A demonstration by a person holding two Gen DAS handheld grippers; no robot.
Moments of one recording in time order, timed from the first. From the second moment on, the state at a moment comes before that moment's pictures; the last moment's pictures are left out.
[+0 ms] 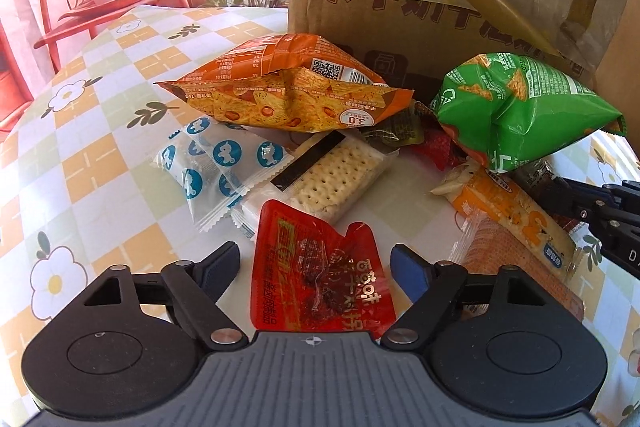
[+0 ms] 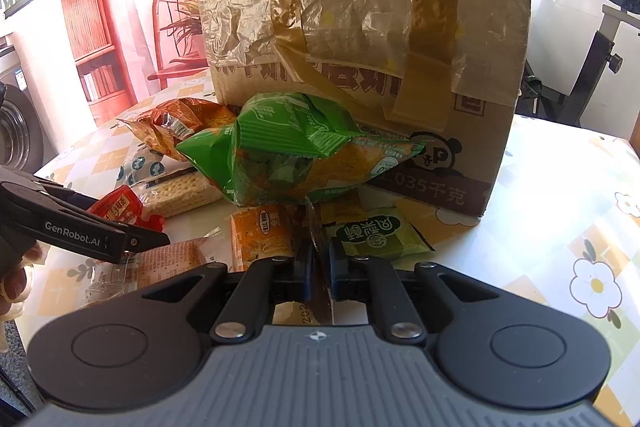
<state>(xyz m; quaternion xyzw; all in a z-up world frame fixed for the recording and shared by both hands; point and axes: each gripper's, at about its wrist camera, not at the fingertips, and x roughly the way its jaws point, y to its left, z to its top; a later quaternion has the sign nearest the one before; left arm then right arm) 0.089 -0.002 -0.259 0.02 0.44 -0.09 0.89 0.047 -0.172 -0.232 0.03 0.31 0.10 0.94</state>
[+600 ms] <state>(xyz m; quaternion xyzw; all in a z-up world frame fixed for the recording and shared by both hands) 0.051 0.014 -0.225 0.00 0.38 -0.14 0.91 0.036 -0.177 -0.216 0.03 0.29 0.09 0.95</state>
